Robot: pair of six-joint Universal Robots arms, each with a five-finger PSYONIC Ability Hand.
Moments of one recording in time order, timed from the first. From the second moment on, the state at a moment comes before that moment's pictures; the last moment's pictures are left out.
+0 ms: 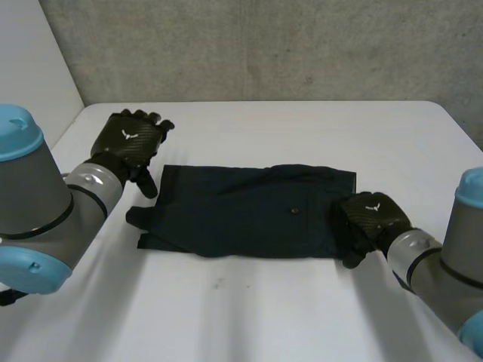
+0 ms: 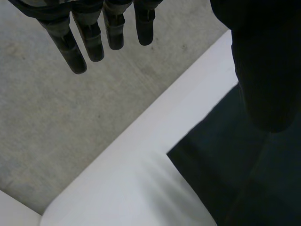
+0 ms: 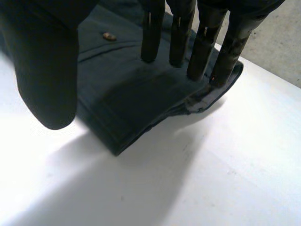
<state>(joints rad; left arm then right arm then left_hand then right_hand) 4.33 -1.87 -1.55 3.30 -1.51 3.58 1.88 -1.23 1.80 -0.13 1.39 2.85 0.19 0.20 0.21 0.21 0.04 0.37 0.43 0.43 0.43 0.24</state>
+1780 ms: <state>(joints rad) 4.08 -2.05 -1.36 3.11 -1.72 3.27 2.11 -0.95 1.17 0.14 1.27 3.03 0.19 0.20 0.21 0.21 0.04 0.20 0.22 0.21 0.23 0.06</state>
